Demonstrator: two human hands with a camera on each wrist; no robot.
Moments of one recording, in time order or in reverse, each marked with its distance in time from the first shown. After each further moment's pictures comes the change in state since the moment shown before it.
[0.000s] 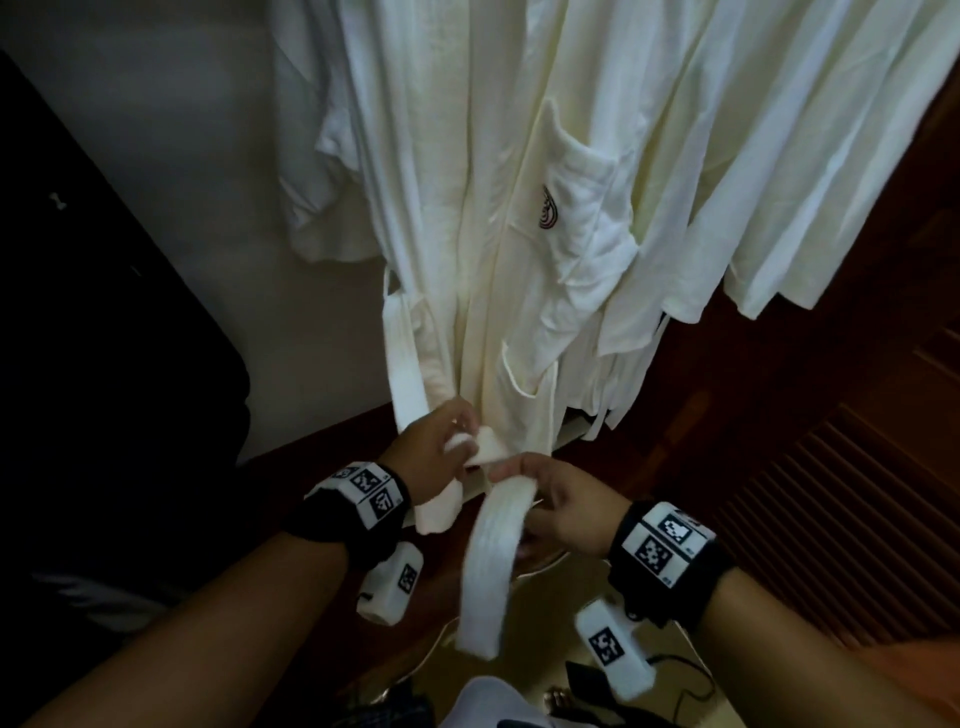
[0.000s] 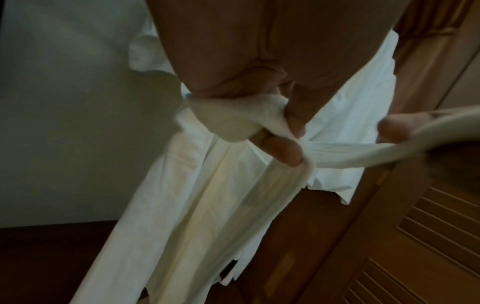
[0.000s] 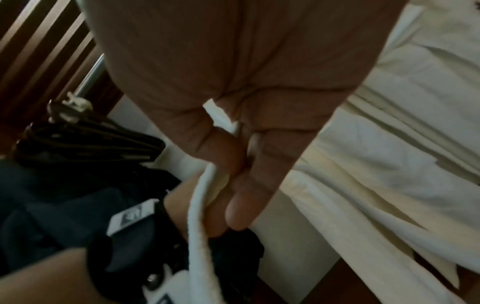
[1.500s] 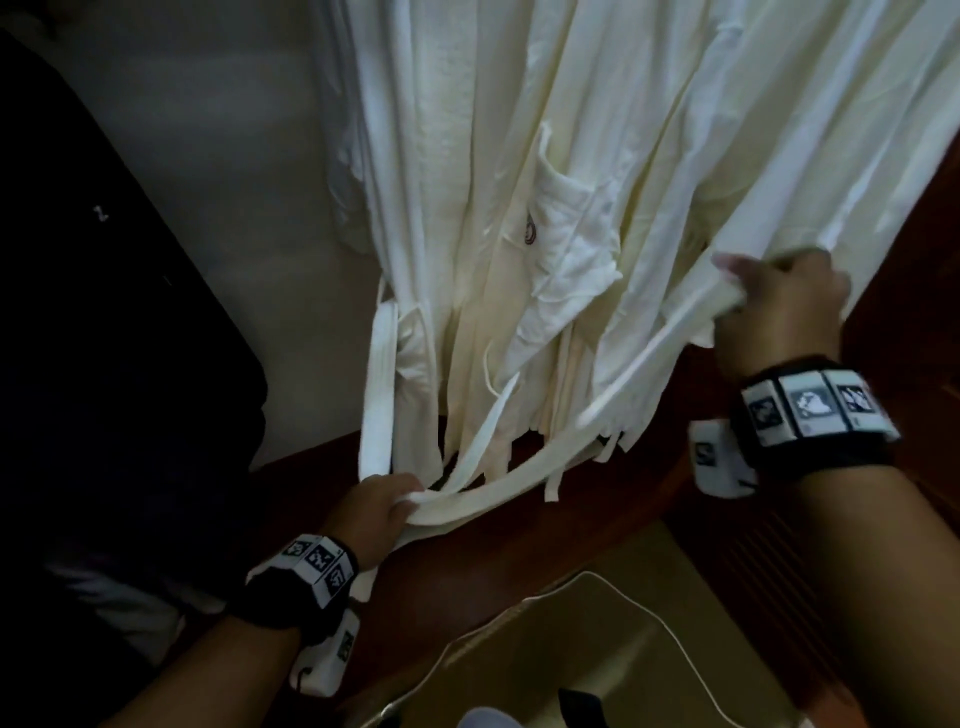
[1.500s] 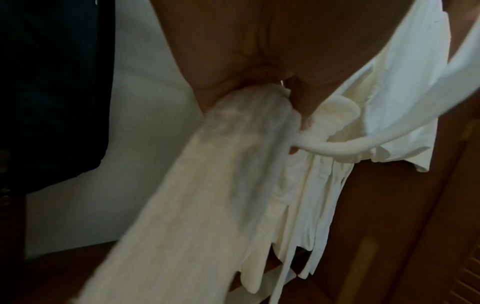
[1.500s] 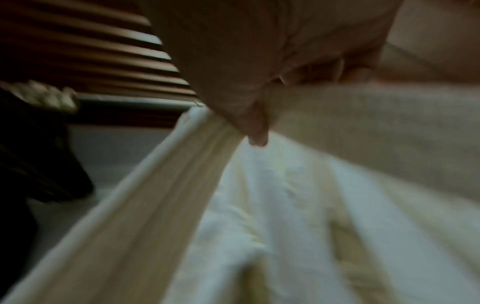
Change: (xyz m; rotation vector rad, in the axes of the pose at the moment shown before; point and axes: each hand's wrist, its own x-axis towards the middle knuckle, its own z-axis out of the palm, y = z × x) left_hand -0.050 -0.062 -0.012 0.336 0.099 -0.096; right_hand -0.019 -0.093 -0.163 -0.943 1.316 -0.283
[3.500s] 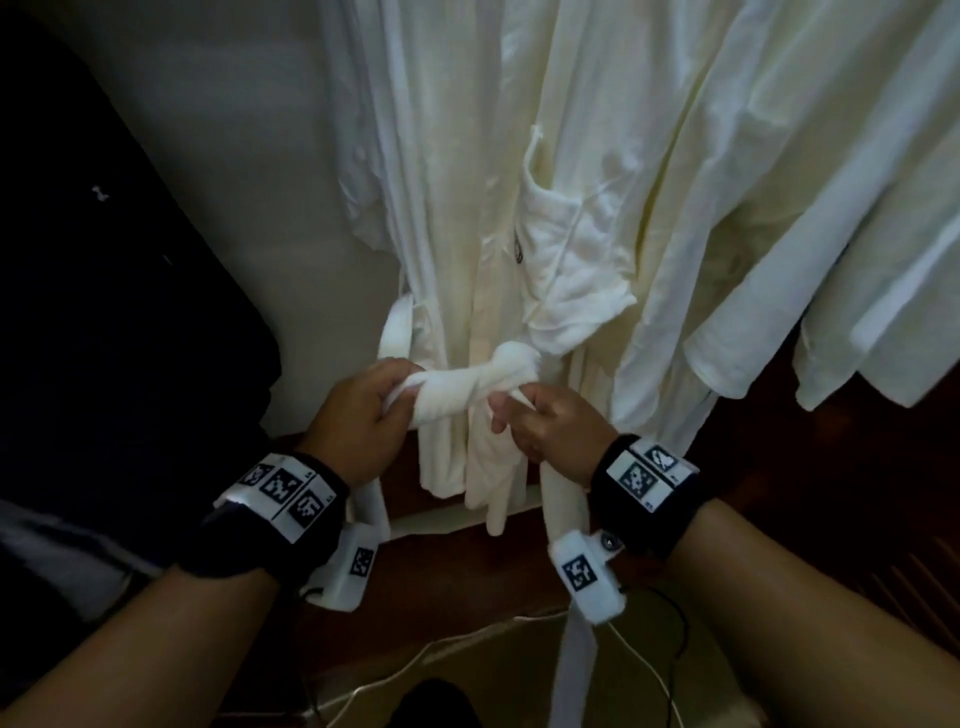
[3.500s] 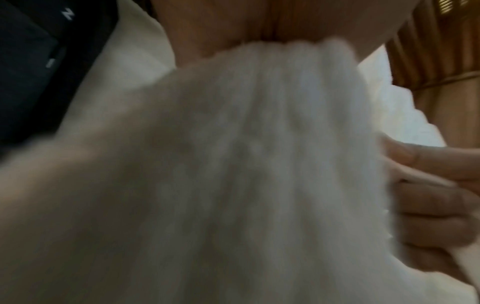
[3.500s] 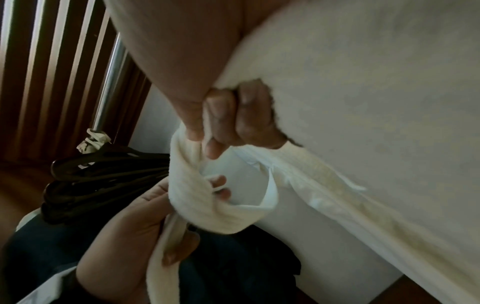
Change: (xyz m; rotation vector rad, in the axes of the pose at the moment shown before) left_hand 0.070 0.135 -0.043 -0.044 0.493 0.144; right_hand -0.025 -0.026 0.102 1.002 -1.112 -0.100
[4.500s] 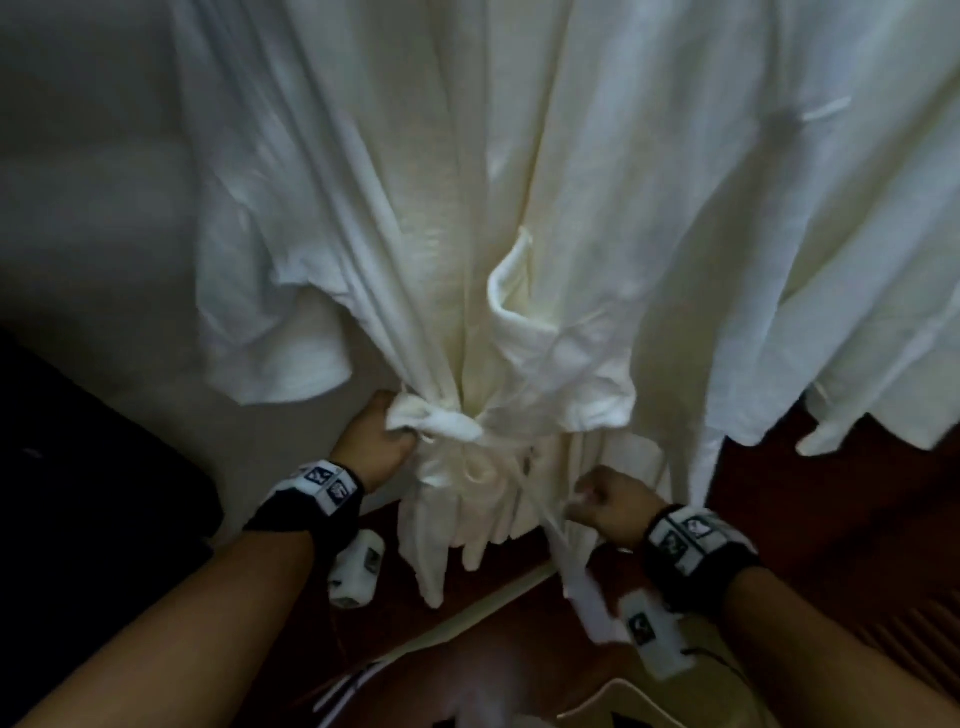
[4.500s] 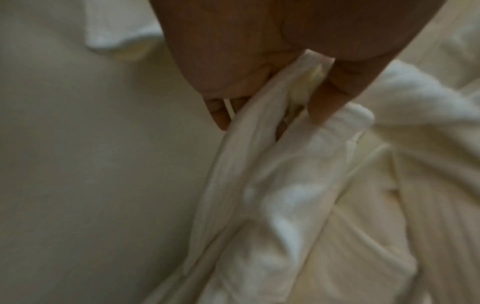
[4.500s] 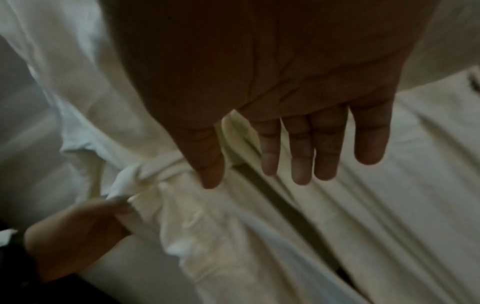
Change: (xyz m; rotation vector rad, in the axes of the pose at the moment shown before) left_hand 0.196 -0.133 0.053 -0.088 -0.312 -0.268; right_hand 0.108 0.092 -0.070 -0.437 0.128 0.648
